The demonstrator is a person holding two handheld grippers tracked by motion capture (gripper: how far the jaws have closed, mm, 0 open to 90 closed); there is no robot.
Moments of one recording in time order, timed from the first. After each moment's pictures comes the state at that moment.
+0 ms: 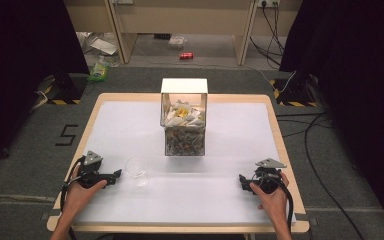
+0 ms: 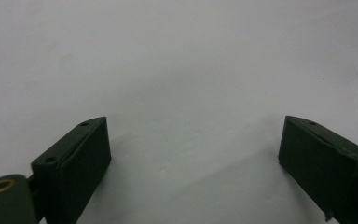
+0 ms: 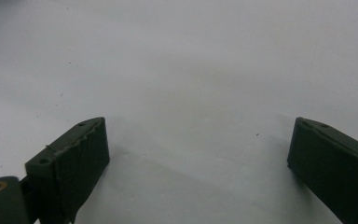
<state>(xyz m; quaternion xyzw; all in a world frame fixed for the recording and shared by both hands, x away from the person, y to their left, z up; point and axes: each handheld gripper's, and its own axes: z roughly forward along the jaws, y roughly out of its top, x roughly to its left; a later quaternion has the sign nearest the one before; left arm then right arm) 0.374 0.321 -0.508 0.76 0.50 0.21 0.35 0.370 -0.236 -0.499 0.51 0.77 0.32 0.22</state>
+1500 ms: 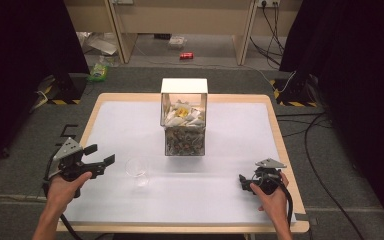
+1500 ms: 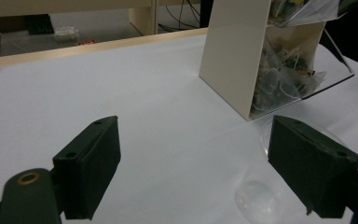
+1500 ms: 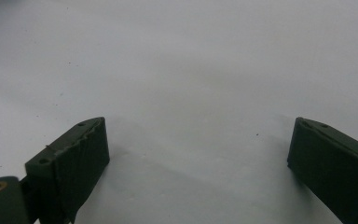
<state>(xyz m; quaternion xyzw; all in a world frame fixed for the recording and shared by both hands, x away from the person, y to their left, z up) 0.347 0.323 -0.413 0.71 0.45 0.22 0.50 0.370 -0.236 -0.499 0.51 0.77 0.32 0.22</state>
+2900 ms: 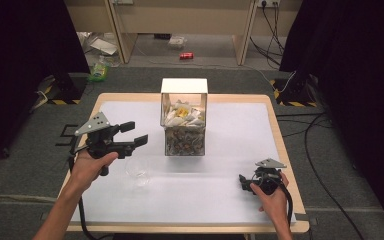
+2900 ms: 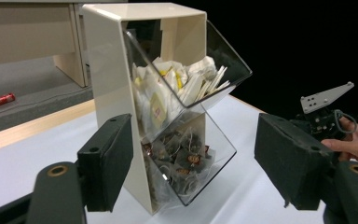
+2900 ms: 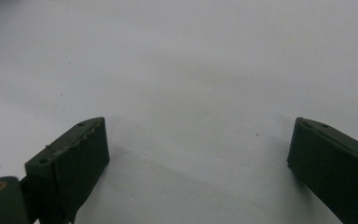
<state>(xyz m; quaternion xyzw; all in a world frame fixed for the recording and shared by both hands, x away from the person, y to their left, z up) 0.371 0.235 -0.332 0.73 0.33 0.16 0.58 0.370 -0.236 -0.499 0.51 0.77 0.32 0.22</state>
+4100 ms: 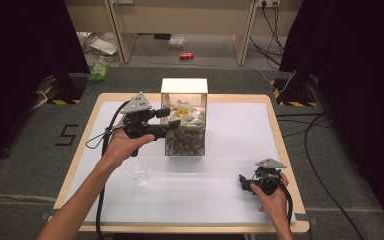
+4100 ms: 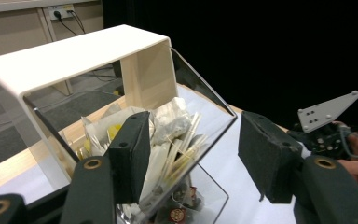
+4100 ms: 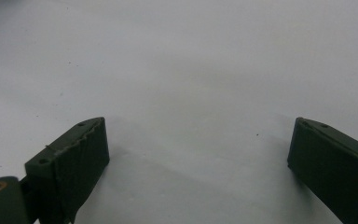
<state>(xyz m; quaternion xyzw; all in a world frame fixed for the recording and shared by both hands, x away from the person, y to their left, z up) 0.415 0.155 -0.307 0.77 0.28 0.17 0.55 0.370 -0.237 -0.499 0.51 0.77 0.32 0.22</state>
